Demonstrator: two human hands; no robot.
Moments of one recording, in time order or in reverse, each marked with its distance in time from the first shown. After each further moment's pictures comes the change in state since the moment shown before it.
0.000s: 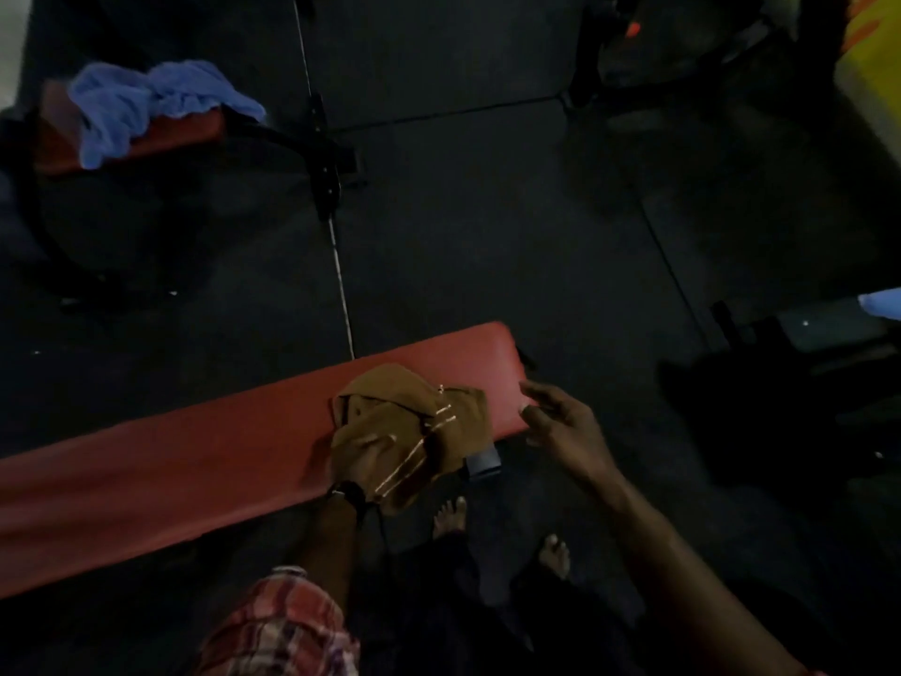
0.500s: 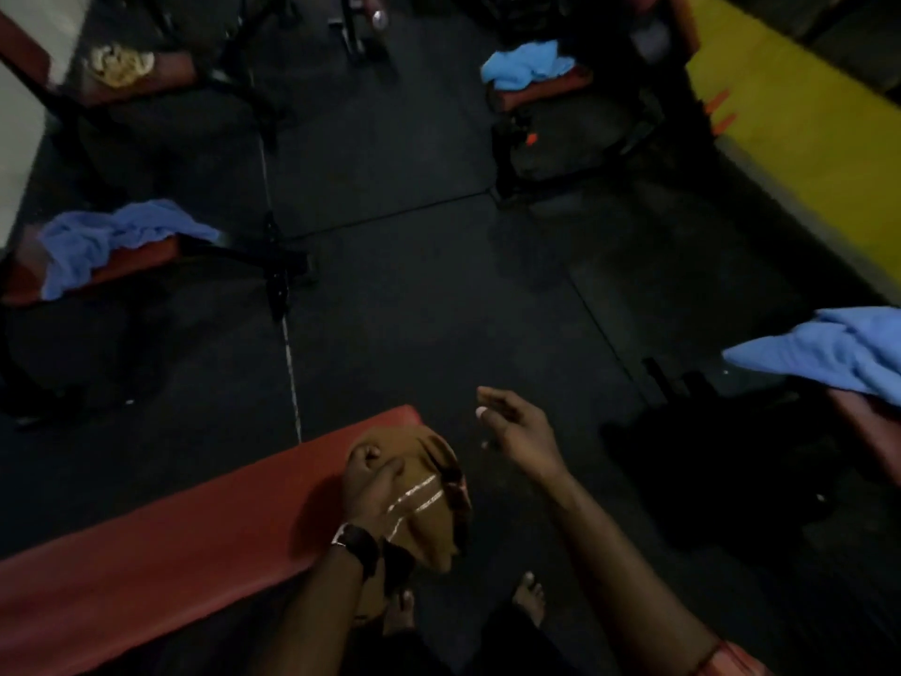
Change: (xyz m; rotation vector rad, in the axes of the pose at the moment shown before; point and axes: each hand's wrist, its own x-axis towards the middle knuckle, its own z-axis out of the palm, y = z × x) left_hand -0.093 0.192 0.124 -0.420 0.184 0.203; right_hand 0.044 -0.043 -0.173 0.164 -0.023 -0.157
